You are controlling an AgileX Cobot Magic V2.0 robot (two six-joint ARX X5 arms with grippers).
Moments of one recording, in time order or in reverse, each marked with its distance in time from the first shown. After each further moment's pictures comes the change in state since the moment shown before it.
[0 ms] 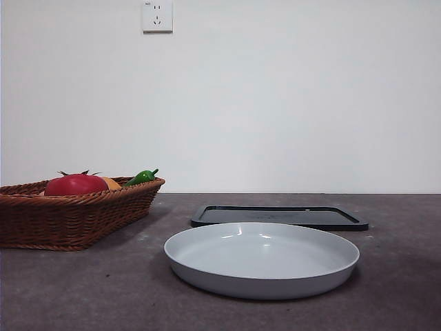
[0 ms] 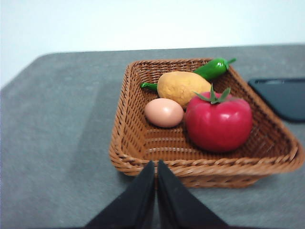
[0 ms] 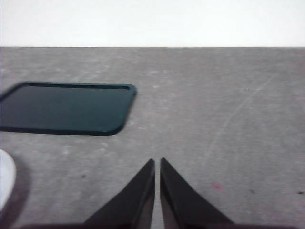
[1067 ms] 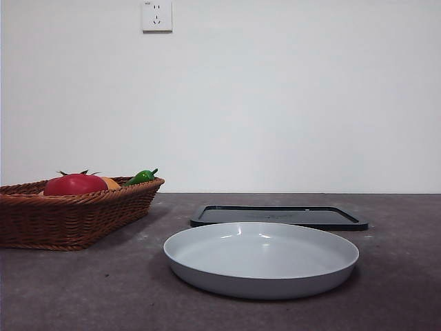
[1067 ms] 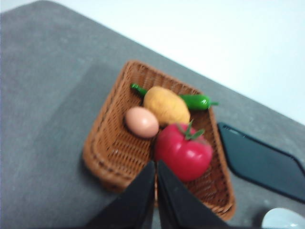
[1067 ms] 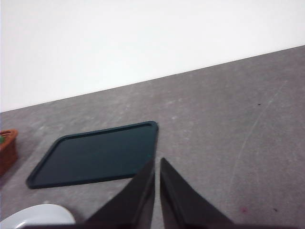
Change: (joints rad) left arm 0.000 0.081 0.194 -0.148 0.002 -0.438; right arm 0.000 0.042 0.244 -0.143 -0.017 0.224
